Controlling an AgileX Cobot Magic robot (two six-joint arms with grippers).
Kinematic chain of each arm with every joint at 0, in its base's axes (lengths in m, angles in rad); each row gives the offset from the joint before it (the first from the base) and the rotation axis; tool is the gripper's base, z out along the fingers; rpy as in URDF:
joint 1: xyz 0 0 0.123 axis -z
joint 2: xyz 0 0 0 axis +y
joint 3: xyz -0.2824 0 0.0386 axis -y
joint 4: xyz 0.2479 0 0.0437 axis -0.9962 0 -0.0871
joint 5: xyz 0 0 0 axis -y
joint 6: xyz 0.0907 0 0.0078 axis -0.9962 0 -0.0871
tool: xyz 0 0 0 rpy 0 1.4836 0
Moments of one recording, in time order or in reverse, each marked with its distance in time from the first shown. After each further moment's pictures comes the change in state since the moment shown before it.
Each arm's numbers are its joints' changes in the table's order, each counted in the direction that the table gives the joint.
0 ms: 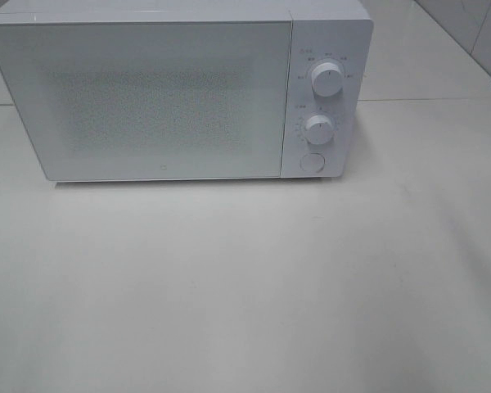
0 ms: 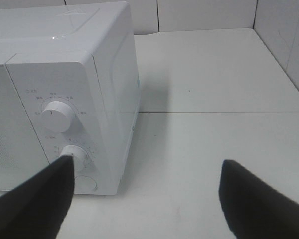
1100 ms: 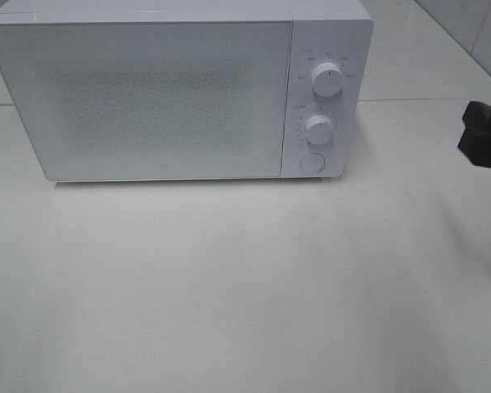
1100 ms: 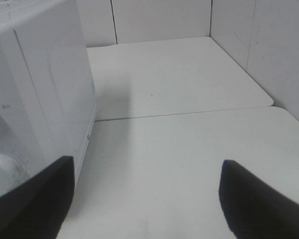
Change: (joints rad) left arm 0.000 0.000 0.000 0.000 0.000 0.000; right arm -0.106 0.454 -0.161 -0.534 0.718 0.407
